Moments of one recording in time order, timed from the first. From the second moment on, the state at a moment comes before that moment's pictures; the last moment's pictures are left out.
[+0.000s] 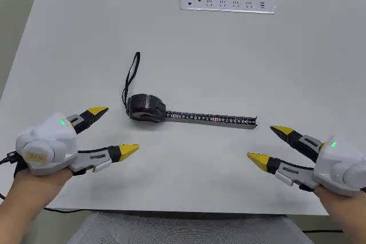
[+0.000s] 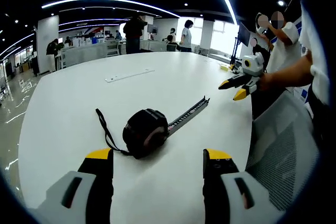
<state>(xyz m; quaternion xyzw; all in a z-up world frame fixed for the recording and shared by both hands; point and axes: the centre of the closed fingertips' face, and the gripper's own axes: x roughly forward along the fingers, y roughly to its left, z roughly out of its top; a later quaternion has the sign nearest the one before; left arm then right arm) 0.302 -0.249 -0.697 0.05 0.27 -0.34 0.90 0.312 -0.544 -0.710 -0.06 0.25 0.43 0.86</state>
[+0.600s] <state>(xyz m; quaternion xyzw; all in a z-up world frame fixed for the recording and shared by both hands) 0.282 -0.242 -0.688 0.04 0.27 -0.32 0.91 0.297 -0.560 -0.700 -0.06 0.24 0.41 0.88</state>
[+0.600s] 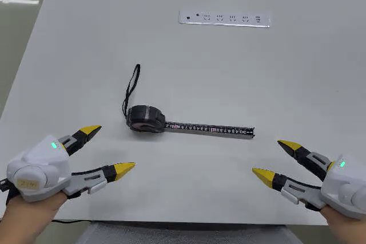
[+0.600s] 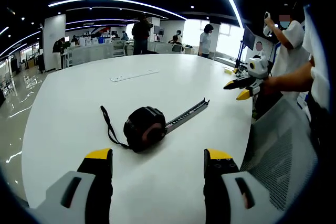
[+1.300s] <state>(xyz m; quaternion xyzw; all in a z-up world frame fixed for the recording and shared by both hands) 0.255 -0.229 -0.688 0.02 0.26 -0.30 0.92 0.276 -0.575 -0.689 -0.05 0.24 0.38 0.89</state>
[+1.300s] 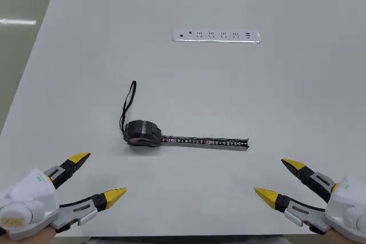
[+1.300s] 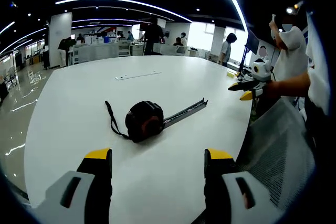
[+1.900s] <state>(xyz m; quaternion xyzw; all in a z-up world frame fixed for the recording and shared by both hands) 0.238 -0.223 -0.688 0.01 0.27 -0.29 0.92 0.262 -0.583 -0.685 -0.05 0.24 0.37 0.89</state>
